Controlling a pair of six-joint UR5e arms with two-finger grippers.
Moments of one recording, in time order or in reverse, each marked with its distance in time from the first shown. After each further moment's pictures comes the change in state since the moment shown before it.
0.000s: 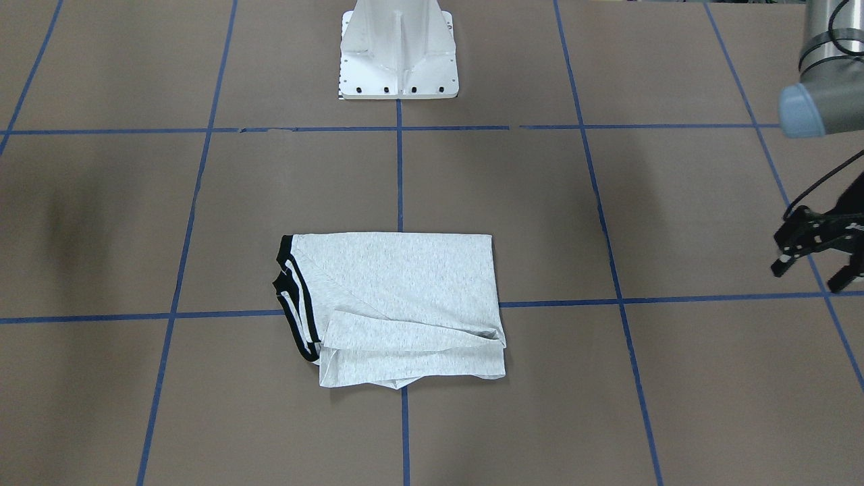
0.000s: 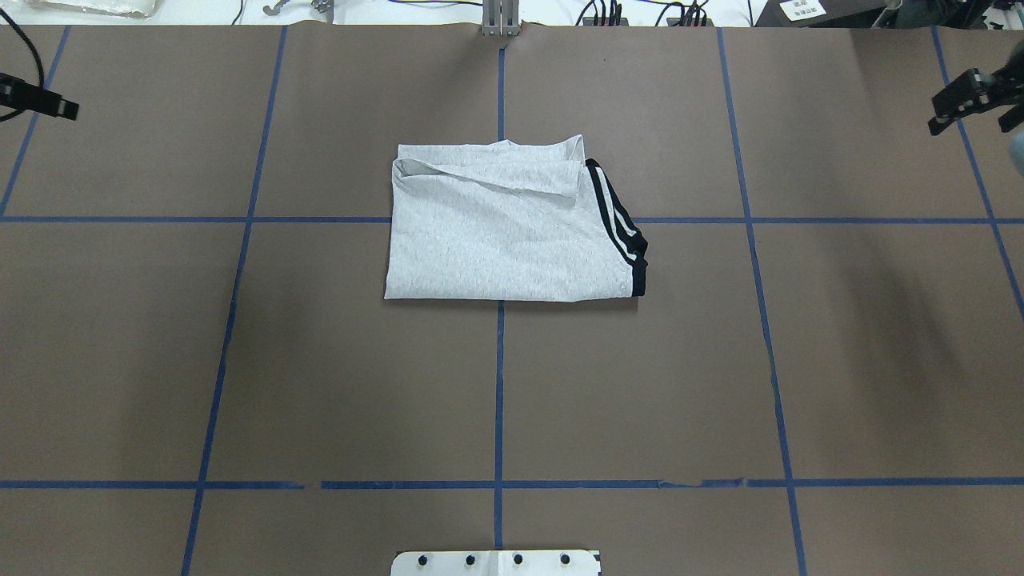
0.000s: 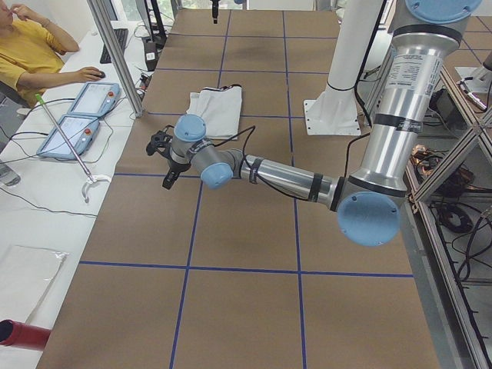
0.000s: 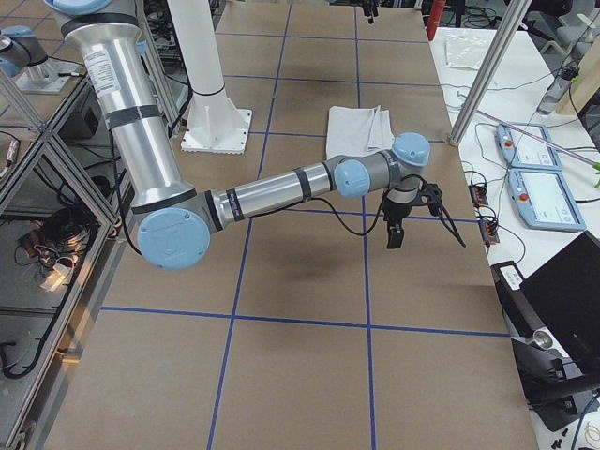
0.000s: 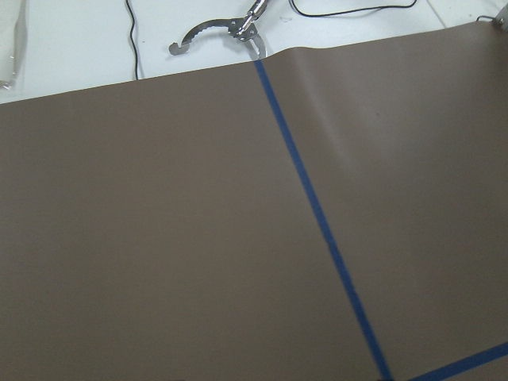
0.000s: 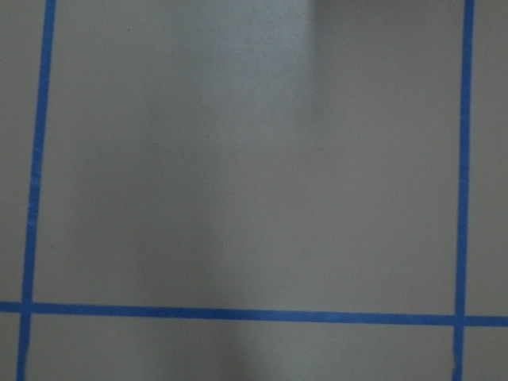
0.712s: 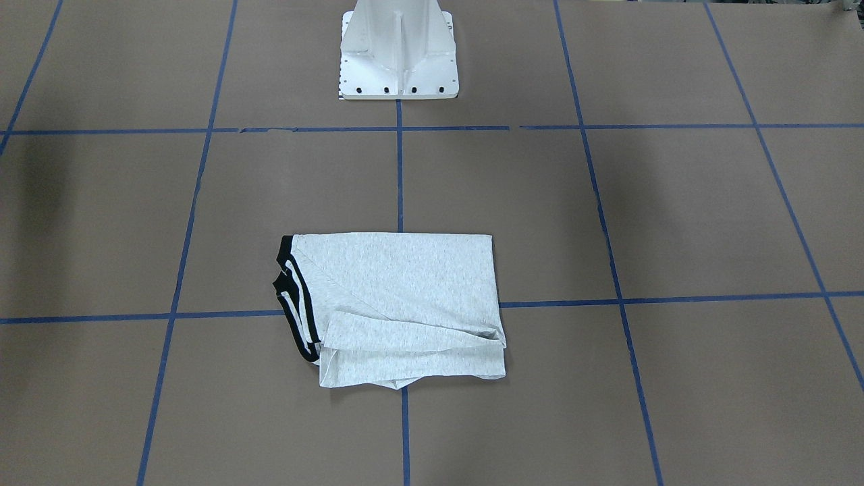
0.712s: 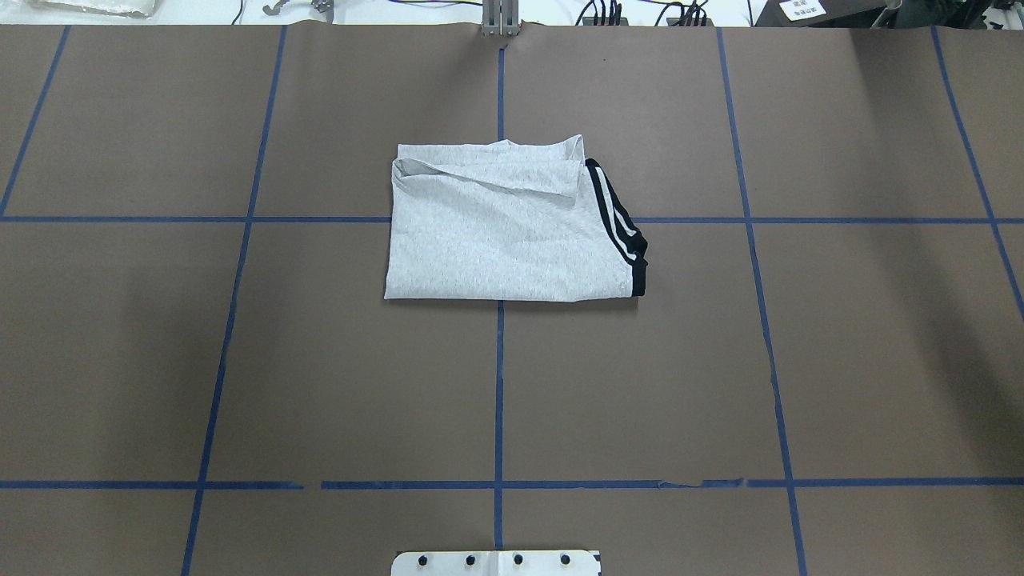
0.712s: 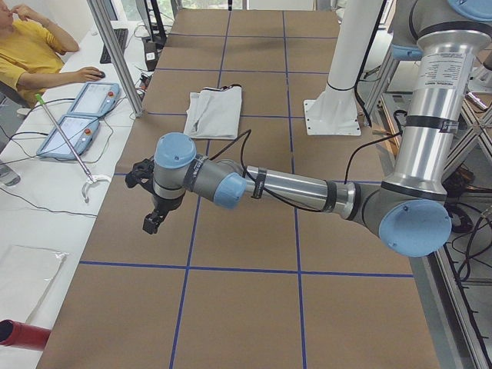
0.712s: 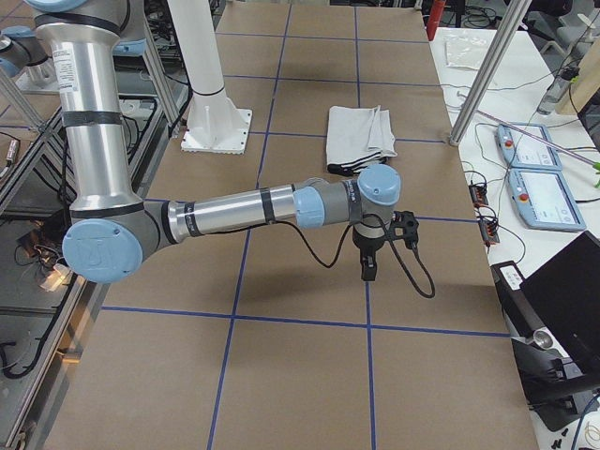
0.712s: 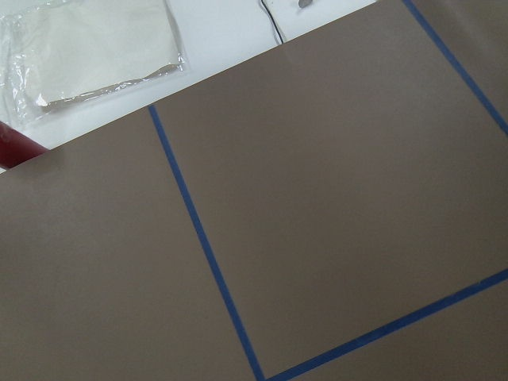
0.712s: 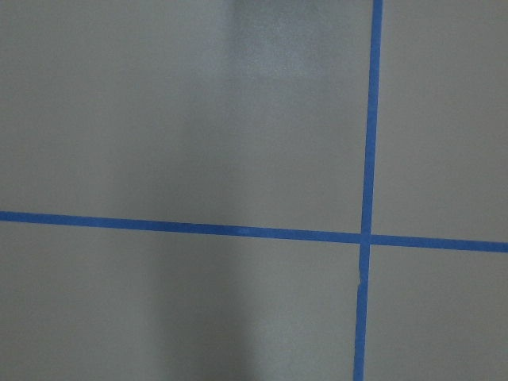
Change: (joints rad) left arm -0.259 0.055 -0.009 0.300 -0.047 0.490; right arm 0.111 -0.192 0.128 -0.002 0.050 -0.142
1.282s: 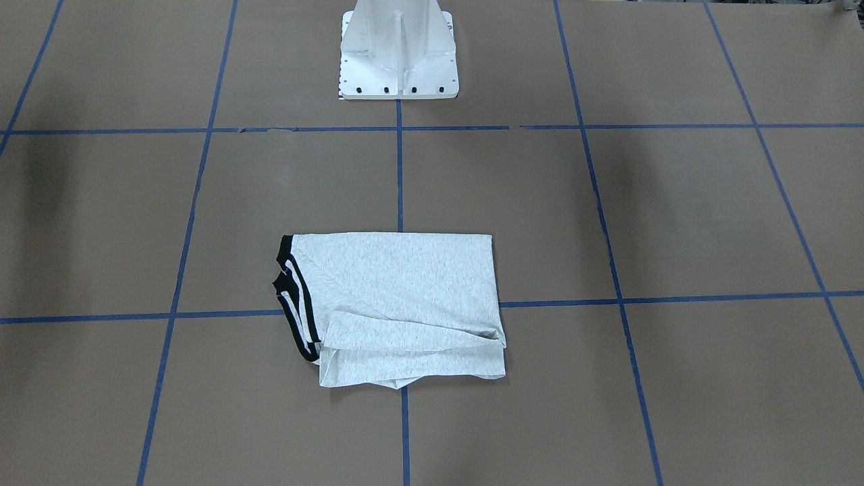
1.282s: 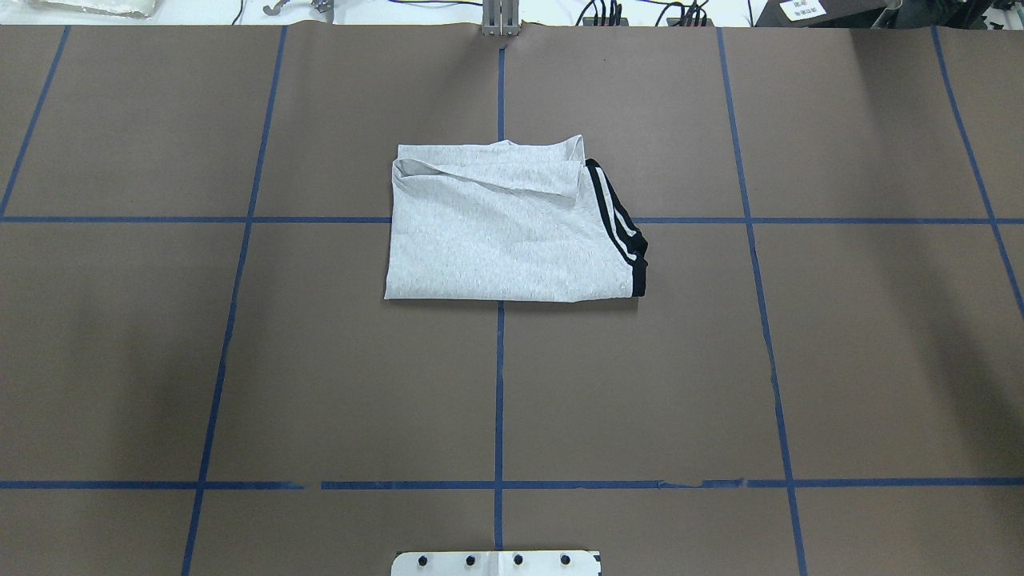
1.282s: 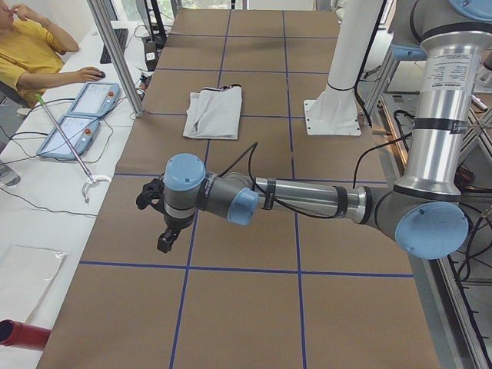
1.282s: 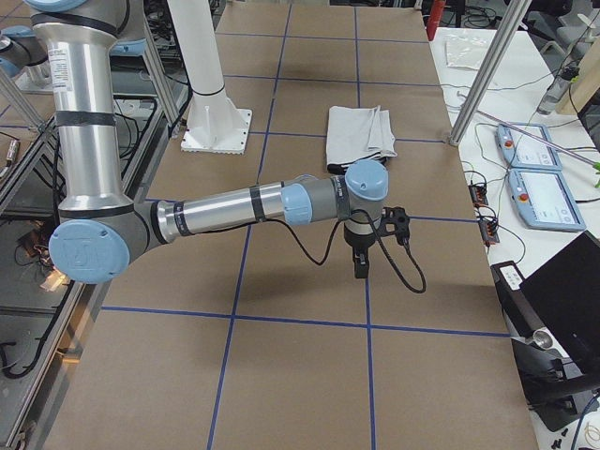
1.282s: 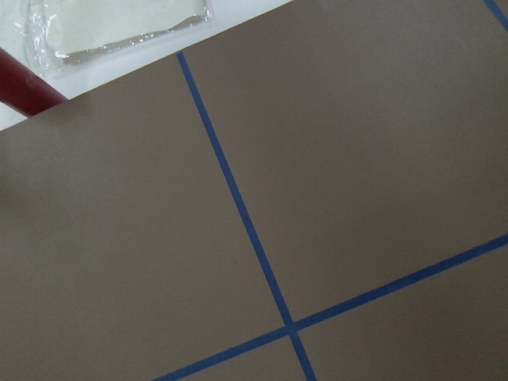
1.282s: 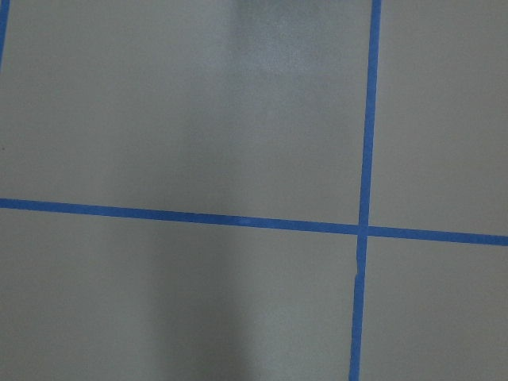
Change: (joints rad) left arm -0.008 0.075 0.008 0.004 -0.048 0.002; right arm 0.002 -0.033 0.054 -0.001 -0.013 0.000
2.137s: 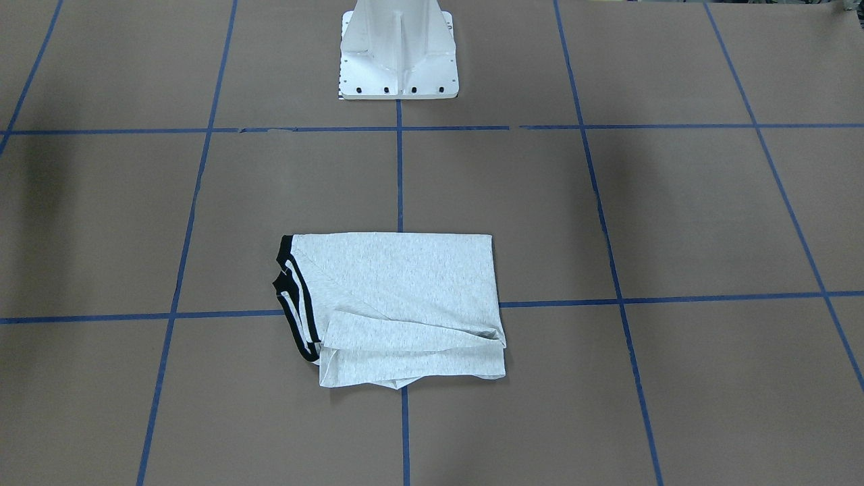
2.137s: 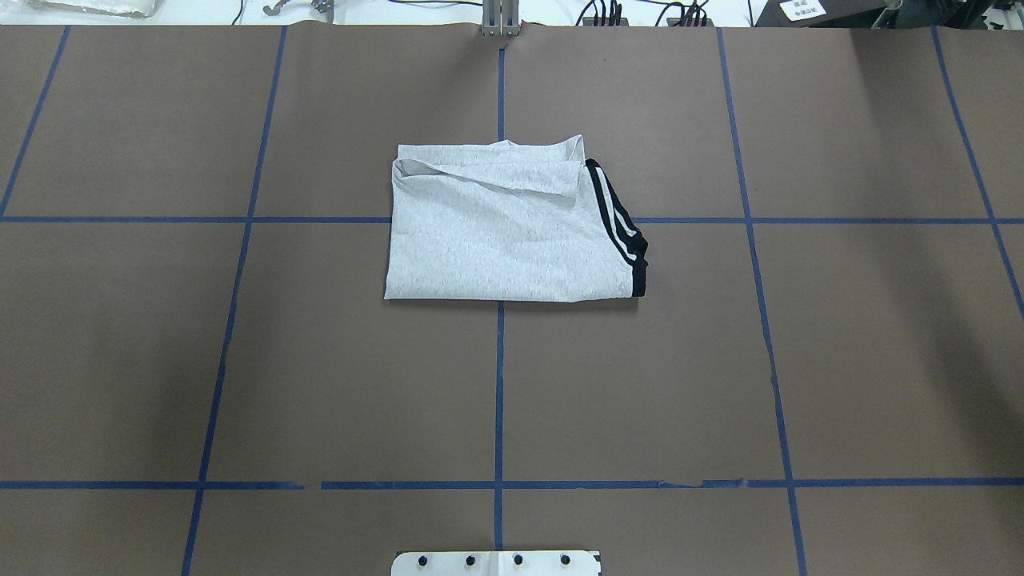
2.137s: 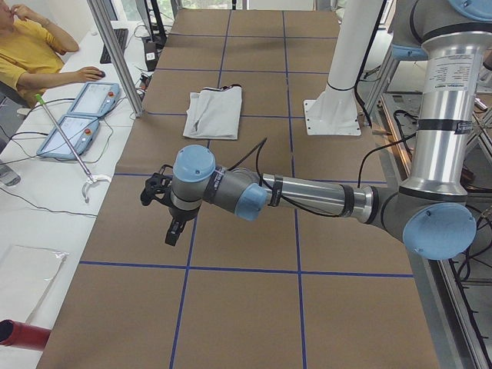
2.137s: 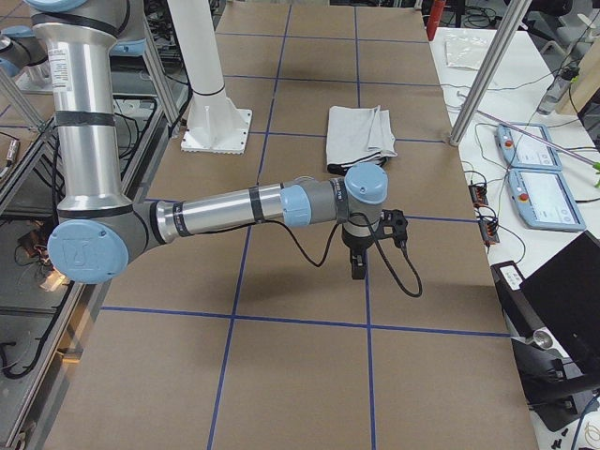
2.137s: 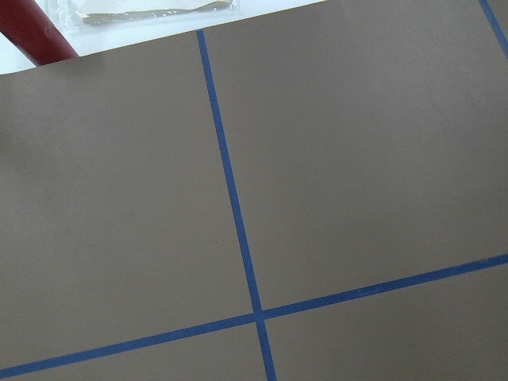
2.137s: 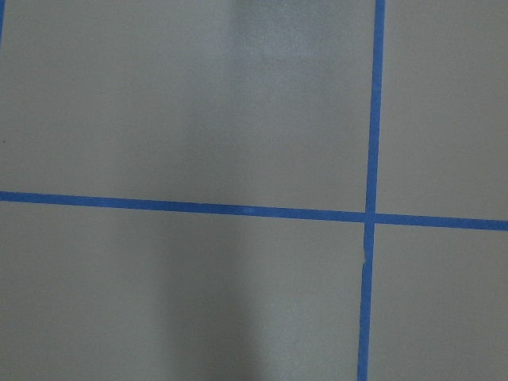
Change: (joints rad) left arm 0.000 0.015 -0.071 -0.025 0.020 -0.209; right arm -0.003 -0.003 -0.013 -0.009 0.026 0.002
